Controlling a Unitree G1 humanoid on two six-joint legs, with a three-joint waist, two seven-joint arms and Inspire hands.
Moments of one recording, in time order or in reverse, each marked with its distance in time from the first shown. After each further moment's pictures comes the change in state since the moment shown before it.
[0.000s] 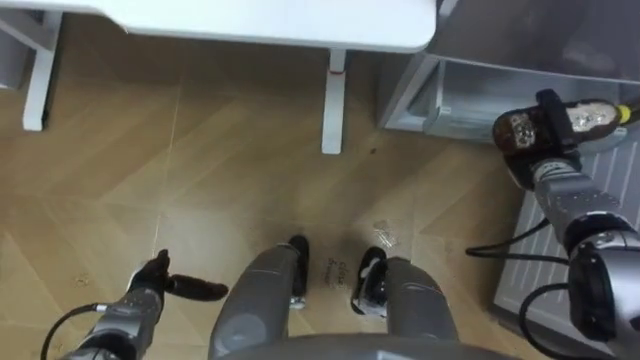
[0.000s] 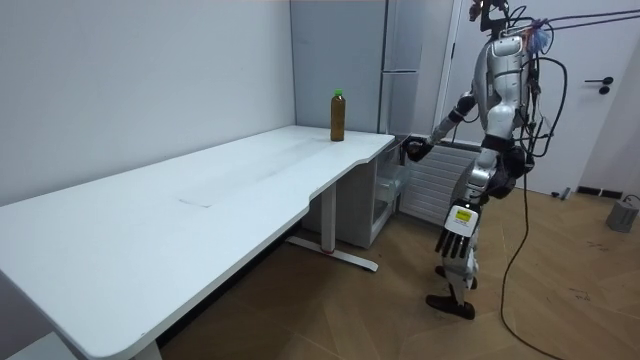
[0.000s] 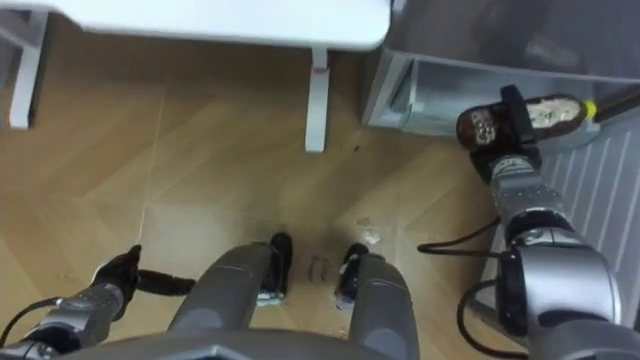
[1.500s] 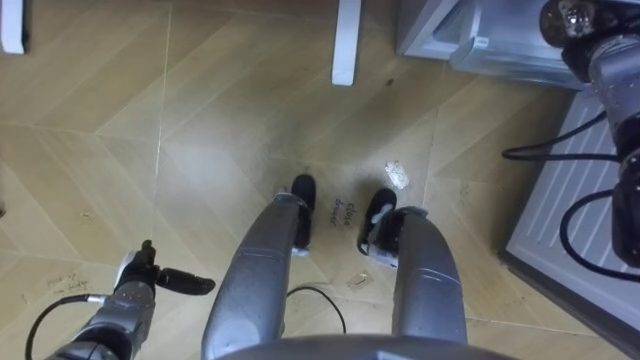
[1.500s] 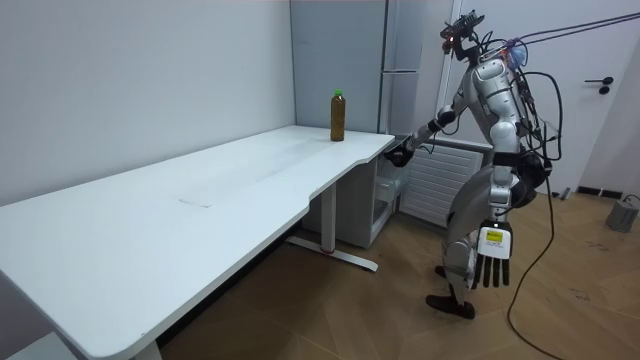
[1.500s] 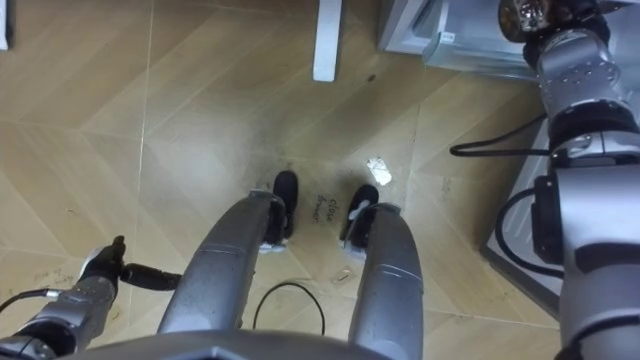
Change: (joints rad) left arm -0.019 0.032 -0.109 -0.016 -0.057 0.011 0.117; right arm -0.320 -0.135 0.135 -0.103 -0.098 0.008 -0.300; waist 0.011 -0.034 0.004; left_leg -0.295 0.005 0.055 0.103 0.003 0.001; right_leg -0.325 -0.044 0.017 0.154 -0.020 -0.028
